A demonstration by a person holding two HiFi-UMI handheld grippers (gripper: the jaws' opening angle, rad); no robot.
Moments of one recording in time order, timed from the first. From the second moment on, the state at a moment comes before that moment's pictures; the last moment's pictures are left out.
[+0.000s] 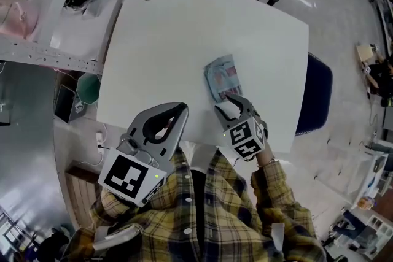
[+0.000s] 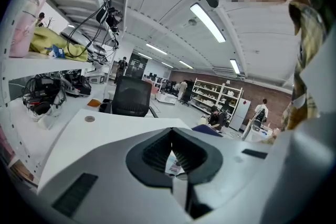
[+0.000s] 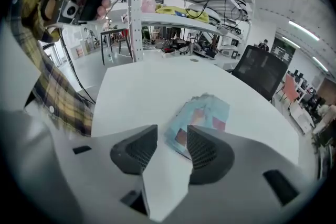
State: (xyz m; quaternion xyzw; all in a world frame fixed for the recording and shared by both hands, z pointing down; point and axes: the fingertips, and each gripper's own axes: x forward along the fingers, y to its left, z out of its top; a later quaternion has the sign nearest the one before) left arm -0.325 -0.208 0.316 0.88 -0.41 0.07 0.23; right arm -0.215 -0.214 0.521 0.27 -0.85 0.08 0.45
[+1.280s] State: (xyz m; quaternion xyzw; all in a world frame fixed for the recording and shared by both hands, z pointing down) left arm -0.331 -0.216 0.316 0.88 -0.40 0.05 0.24; right arm -0.221 -0.232 0.516 0.32 -0.83 0.11 0.44
